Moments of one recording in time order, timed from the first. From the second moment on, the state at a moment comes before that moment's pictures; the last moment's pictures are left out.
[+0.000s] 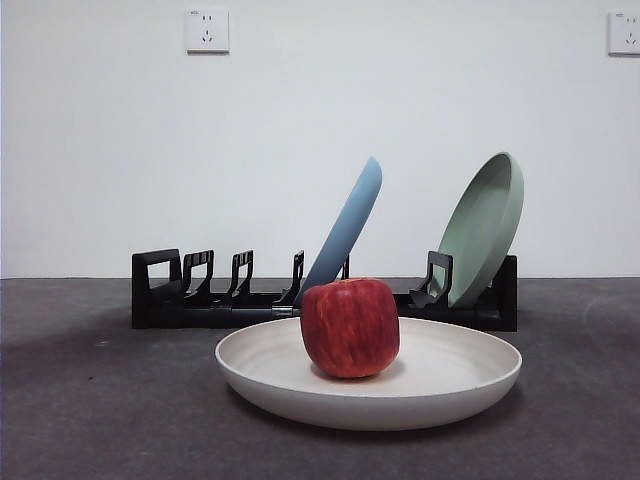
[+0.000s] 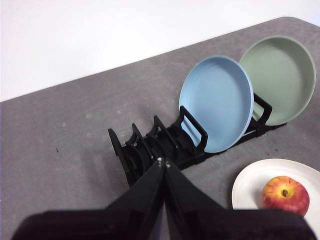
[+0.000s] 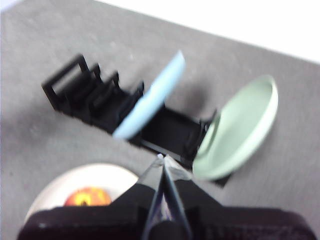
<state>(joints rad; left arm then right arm) -0.33 0.77 0.98 -0.56 0.05 0.08 0.58 1.01 1.12 -0.62 0.13 -0.01</state>
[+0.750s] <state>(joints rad) -0.33 0.64 0.72 -0.48 0.02 0.05 0.57 0.82 0.83 -0.52 0.13 0.04</state>
